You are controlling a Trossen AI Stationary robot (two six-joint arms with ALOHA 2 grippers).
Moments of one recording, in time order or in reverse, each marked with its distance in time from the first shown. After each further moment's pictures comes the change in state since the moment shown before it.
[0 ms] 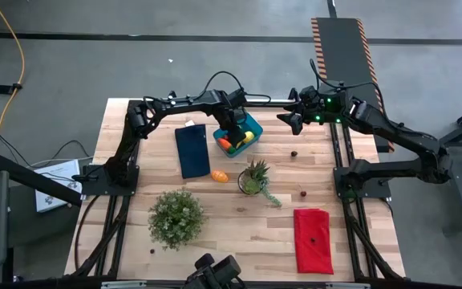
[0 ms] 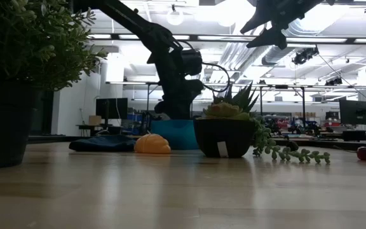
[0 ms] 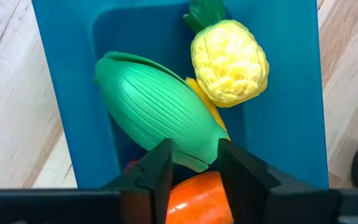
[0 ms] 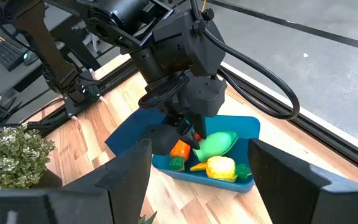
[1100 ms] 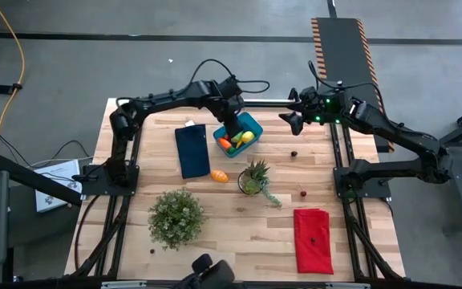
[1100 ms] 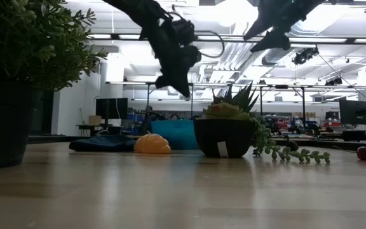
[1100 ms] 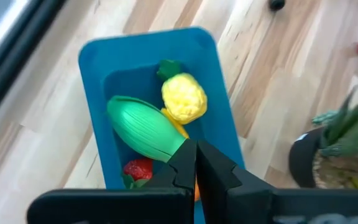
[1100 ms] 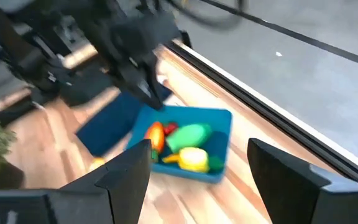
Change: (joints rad) left arm 0.000 -0.185 0.000 -0.005 0.018 0.028; right arm 0.000 0.000 0.000 -0.058 0.086 -0.068
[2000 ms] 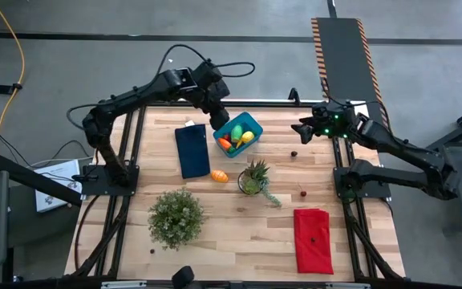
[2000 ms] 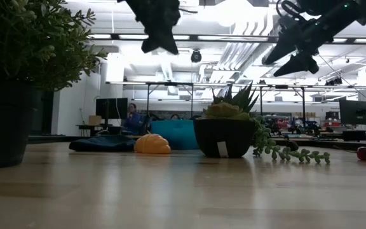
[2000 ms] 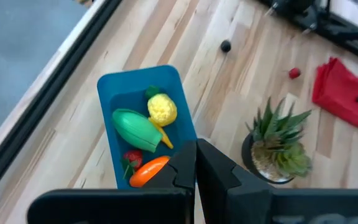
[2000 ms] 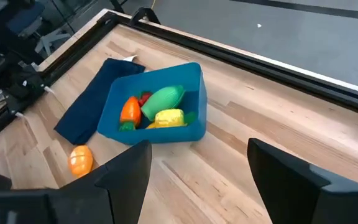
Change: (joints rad) left arm 0.000 -0.272 0.000 -0.098 0.014 -0.008; right arm -0.068 -0.244 -0.335 0.063 0.000 0.159
